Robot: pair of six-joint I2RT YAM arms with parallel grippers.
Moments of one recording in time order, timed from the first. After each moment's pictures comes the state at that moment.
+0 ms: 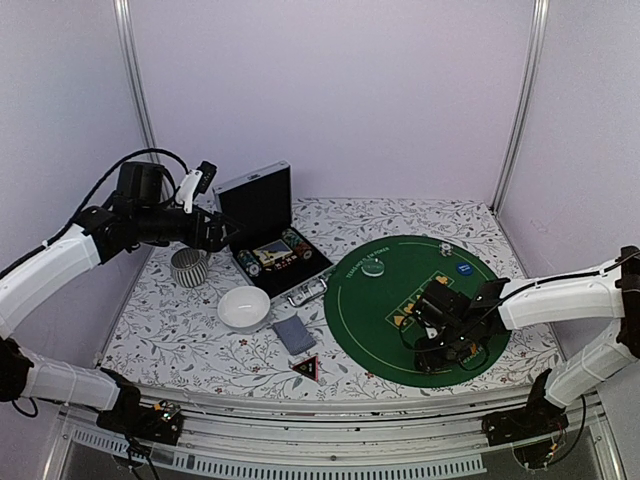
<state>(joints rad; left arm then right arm) -0.41 1.18 1.06 -0.40 0.33 -0.06 0.93 1.43 0.72 -0.62 0.08 0.63</state>
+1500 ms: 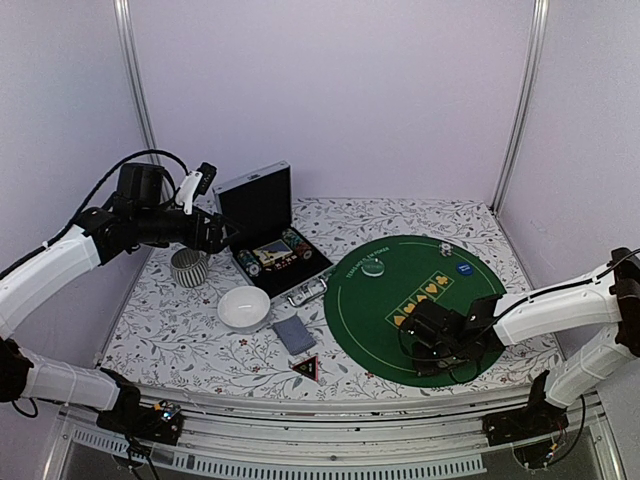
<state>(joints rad) -0.41 1.17 1.05 -0.40 0.33 -0.06 1.04 1.45 0.66 -0.50 0.30 0.85</state>
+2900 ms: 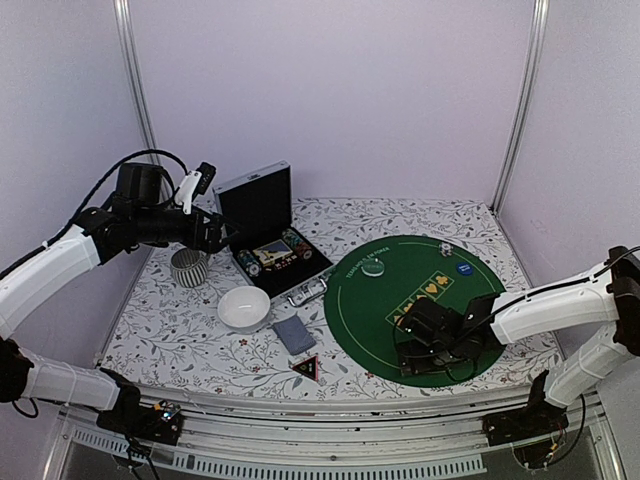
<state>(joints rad) -0.40 1.17 1.05 -0.40 0.35 -0.05 1.04 1.47 0.67 -0.46 0.31 0.82</state>
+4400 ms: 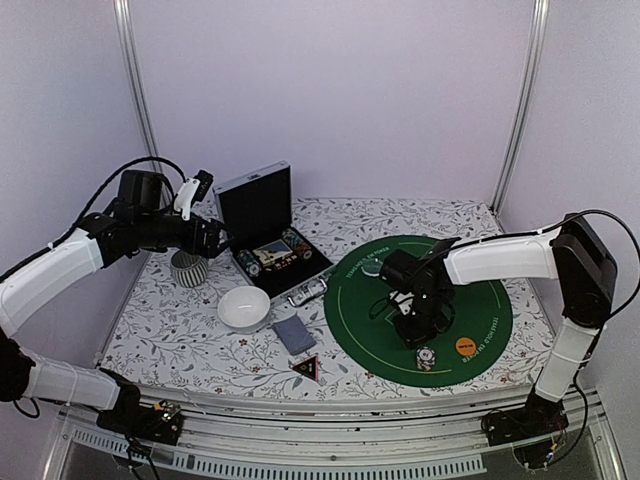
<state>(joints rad) -0.36 1.18 1.00 -0.38 0.32 -0.03 0.82 1.80 1.14 -0.89 0.00 0.42</state>
